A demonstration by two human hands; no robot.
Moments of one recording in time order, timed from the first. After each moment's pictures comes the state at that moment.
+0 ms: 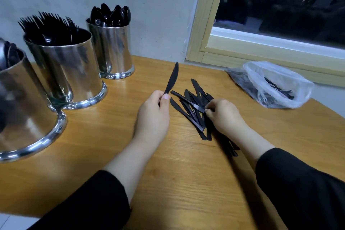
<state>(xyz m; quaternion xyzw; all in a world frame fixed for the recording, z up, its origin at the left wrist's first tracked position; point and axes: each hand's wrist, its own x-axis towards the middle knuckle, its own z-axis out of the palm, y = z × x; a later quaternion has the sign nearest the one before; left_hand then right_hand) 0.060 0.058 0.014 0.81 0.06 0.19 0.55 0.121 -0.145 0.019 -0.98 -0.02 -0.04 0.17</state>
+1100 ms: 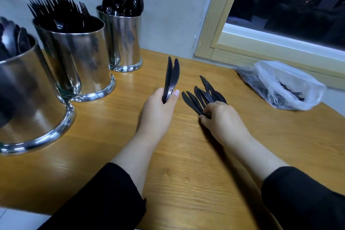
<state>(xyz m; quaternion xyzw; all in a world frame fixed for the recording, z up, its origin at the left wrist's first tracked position) 0.071 0.084 -0.001 0.78 0.06 0.14 0.61 0.085 -0.103 0.023 -0.99 -0.11 -0.07 0.11</state>
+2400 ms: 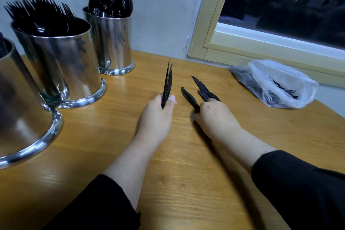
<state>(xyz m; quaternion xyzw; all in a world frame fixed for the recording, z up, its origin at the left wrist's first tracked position) 0.075 0.072 -0.003 0.76 0.05 0.10 0.64 0.104 -0.090 0.034 -0.99 -0.10 -0.02 -0.01</state>
